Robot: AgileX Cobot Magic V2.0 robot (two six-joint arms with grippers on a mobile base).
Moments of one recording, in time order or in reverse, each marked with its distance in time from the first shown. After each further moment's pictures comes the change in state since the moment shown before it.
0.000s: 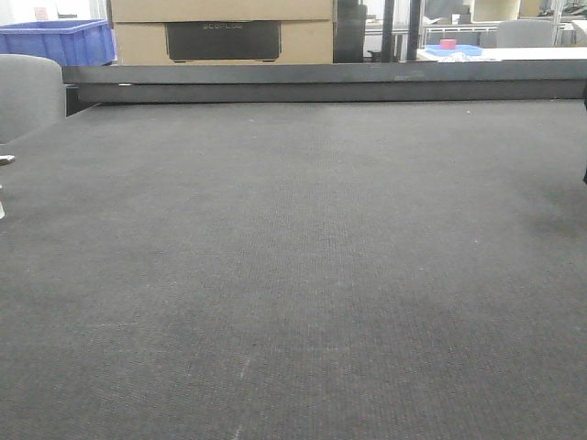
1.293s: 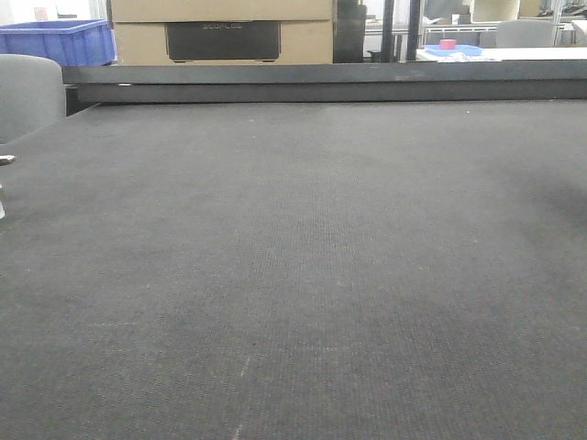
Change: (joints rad) left arm 0.005 0.197 -0.217 0.031 0.214 0.000; right arm 0.030 -0.227 0.051 -0.044 -0.039 -0.002
